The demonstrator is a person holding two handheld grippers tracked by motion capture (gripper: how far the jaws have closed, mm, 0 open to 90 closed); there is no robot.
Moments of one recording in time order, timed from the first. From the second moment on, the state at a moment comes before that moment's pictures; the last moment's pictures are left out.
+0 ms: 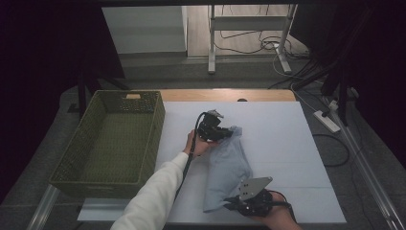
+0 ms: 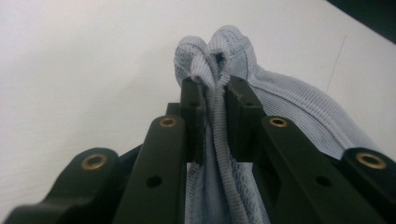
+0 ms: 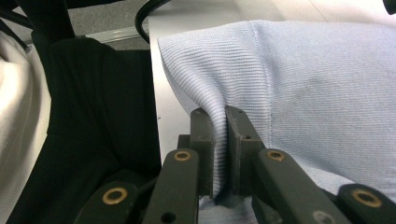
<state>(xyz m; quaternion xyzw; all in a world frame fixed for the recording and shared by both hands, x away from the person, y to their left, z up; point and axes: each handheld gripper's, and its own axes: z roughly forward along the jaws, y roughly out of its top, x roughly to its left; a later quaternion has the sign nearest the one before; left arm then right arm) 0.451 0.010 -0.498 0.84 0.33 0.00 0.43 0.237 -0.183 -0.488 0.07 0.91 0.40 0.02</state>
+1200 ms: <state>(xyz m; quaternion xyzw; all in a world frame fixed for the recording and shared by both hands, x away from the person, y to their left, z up) 0.449 0.024 -0.475 0.83 0.33 0.01 0.45 0.242 -0.182 -0.481 0.08 0.91 0.41 0.03</state>
